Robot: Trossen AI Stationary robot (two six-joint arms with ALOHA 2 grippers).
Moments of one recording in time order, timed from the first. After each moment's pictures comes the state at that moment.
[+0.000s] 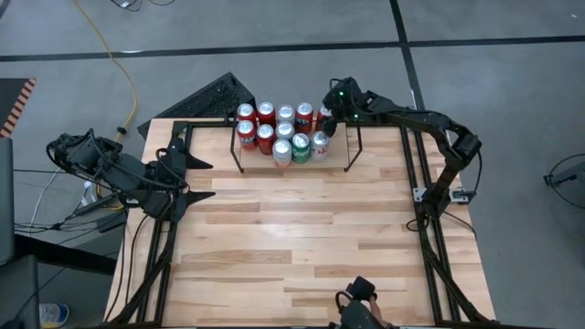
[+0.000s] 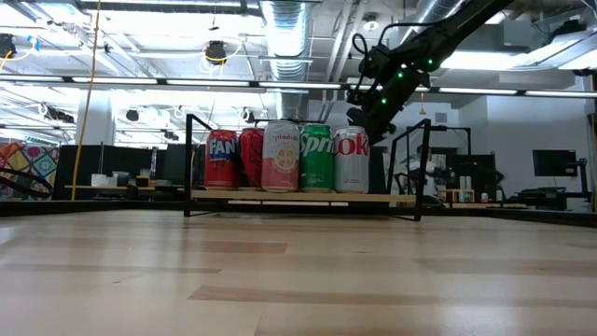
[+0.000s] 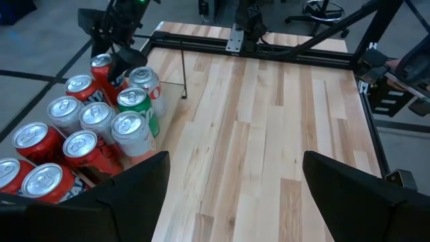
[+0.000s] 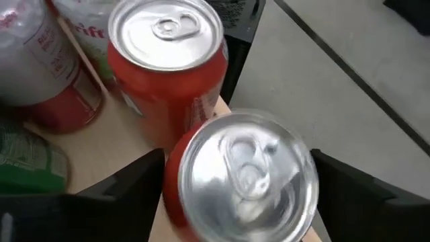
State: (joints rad) left arm -0.46 0.97 1.48 -1.02 -0.57 -0.34; right arm -0.73 1.72 1.28 -0.28 0.00 -0.20
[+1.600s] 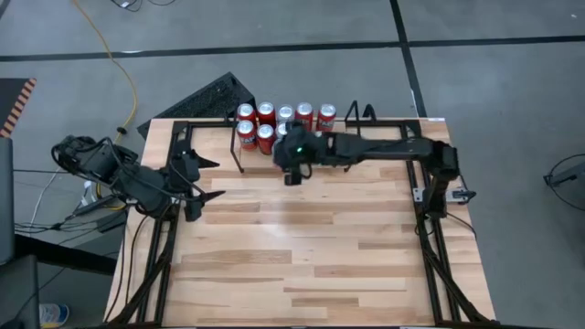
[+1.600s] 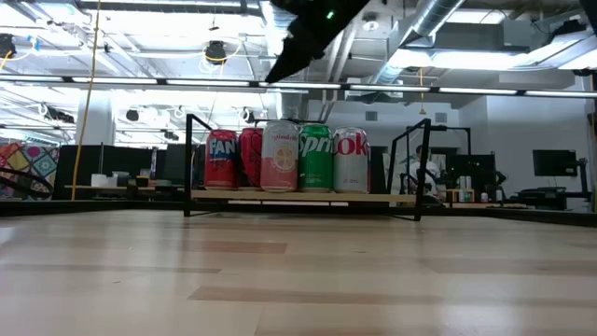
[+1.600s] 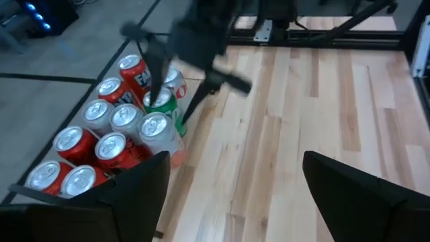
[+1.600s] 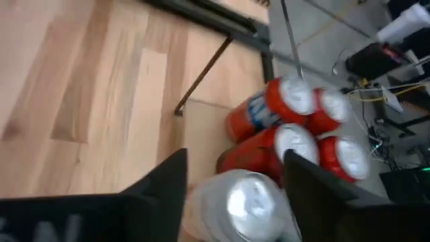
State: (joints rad) left arm -0.46 1.05 1.49 -1.03 -0.69 -0.30; right arm -0.15 1.85 1.67 -0.44 0.27 -0.45
